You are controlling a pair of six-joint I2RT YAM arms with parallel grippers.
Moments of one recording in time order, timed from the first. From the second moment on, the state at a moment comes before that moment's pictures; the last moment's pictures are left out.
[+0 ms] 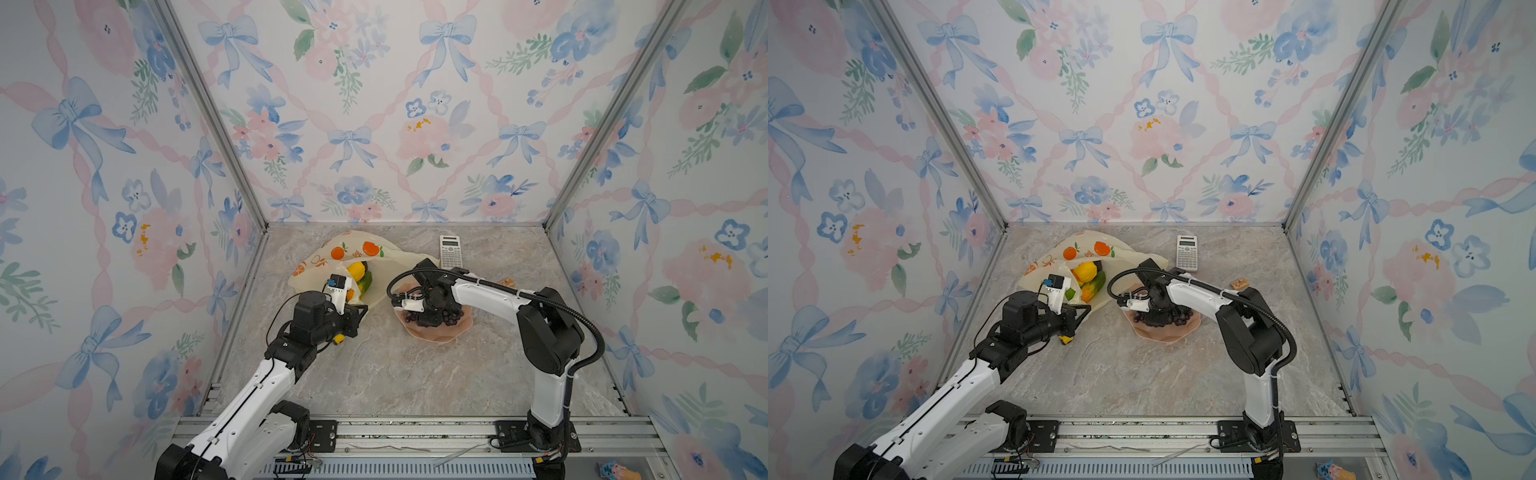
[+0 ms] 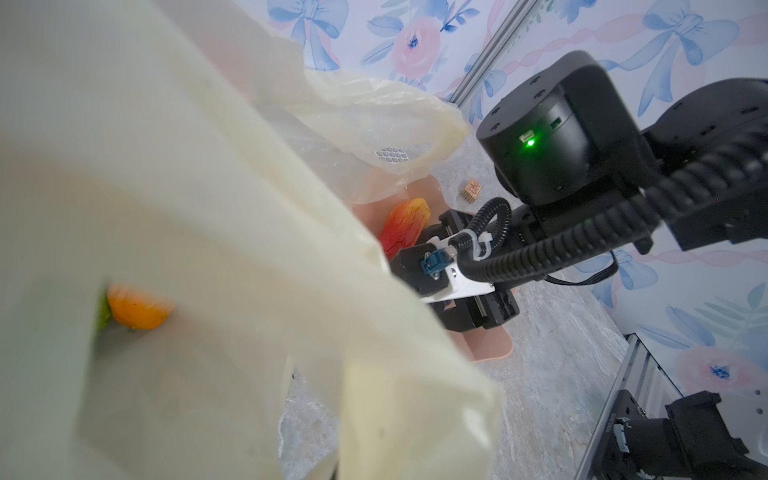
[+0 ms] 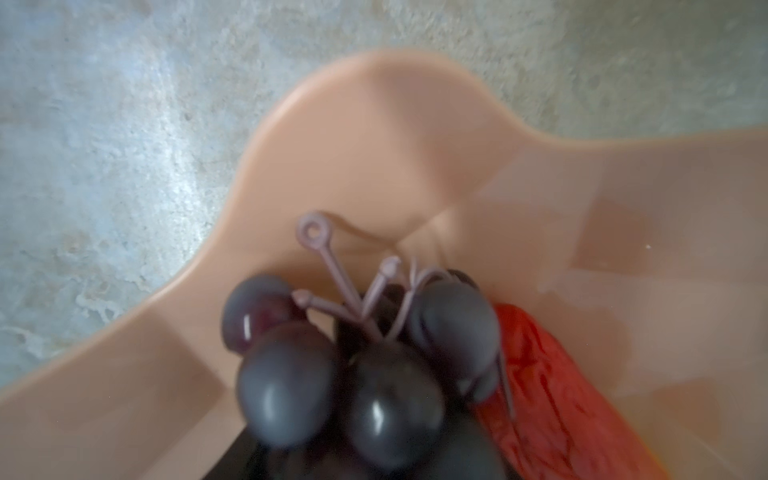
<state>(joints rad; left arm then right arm) -0.34 0.89 0.54 -0.11 0.39 -0.33 0.68 1.95 1.42 -0.76 -0.10 -0.78</state>
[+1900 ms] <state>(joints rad) -0.31 0.98 0.68 -0.10 0.64 -0.56 0.42 1.30 1.05 -0.02 -0.68 -0.02</state>
